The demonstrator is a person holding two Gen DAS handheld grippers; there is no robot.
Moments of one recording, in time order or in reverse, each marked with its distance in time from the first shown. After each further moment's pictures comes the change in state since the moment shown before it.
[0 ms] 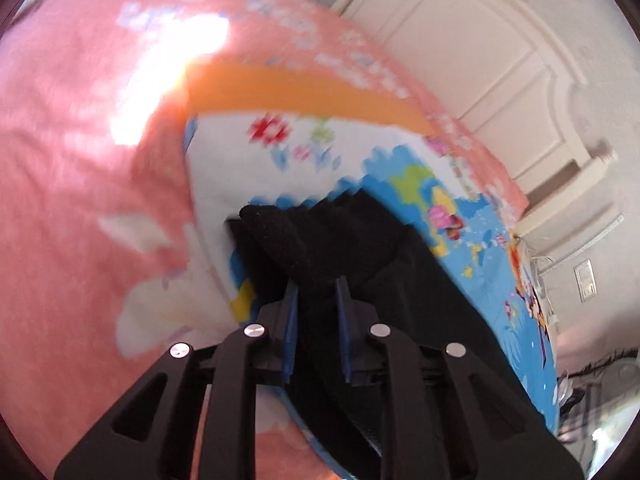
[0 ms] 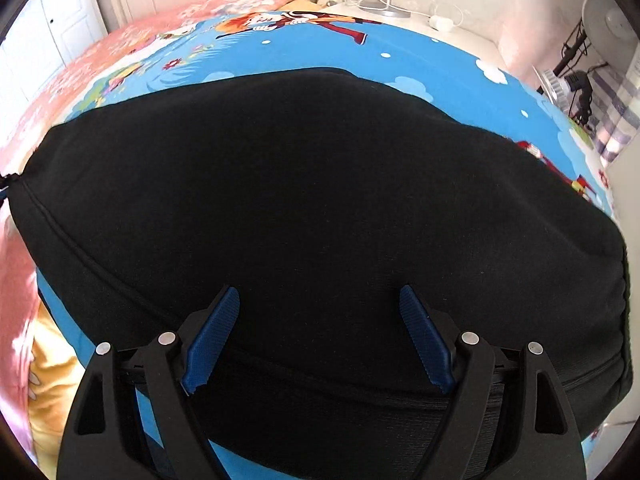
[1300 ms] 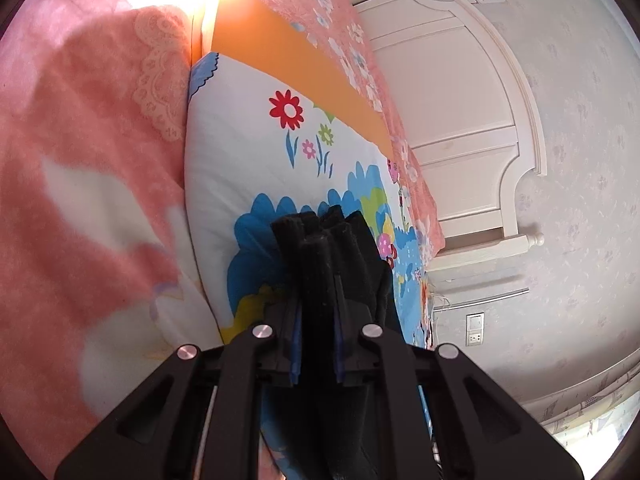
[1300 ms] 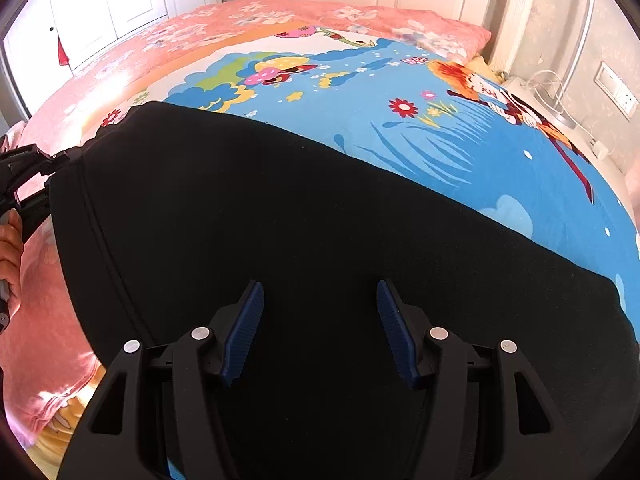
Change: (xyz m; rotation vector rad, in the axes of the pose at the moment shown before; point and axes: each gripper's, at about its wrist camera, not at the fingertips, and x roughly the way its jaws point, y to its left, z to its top) left arm 0.021 0.070 0.024 -0.268 0.070 -0.419; right arm 0.044 0.215 0.098 -0.297 -0.079 0.193
